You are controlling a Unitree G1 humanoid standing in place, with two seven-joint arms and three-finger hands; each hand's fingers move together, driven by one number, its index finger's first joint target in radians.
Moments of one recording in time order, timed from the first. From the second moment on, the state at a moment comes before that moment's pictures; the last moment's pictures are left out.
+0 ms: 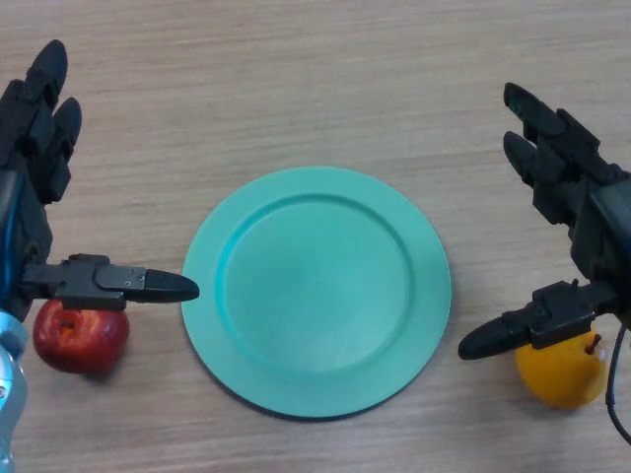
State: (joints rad) left arm -0.09 0.29 0.20 -0.44 -0.16 0.26 -0.08; right arm -0.09 -0.24 -0.02 -0.46 0.00 0.30 0.26
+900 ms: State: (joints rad) left arm -0.09 0.29 0.19 -0.44 -0.17 0.26 -0.08; right arm -0.01 -0.24 -0.05 -0.54 0.00 0.31 0.27
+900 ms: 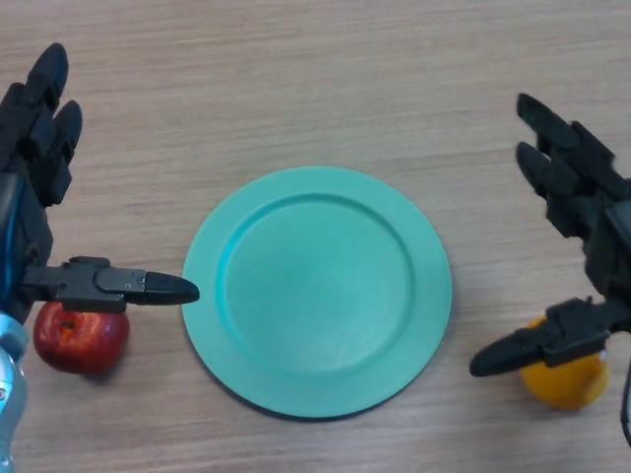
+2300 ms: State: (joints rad) left arm -0.11 0.28 0.16 -0.46 -0.27 0.29 -0.08; right arm 0.10 -0.22 -0.21 0.11 0.15 -0.36 0.32
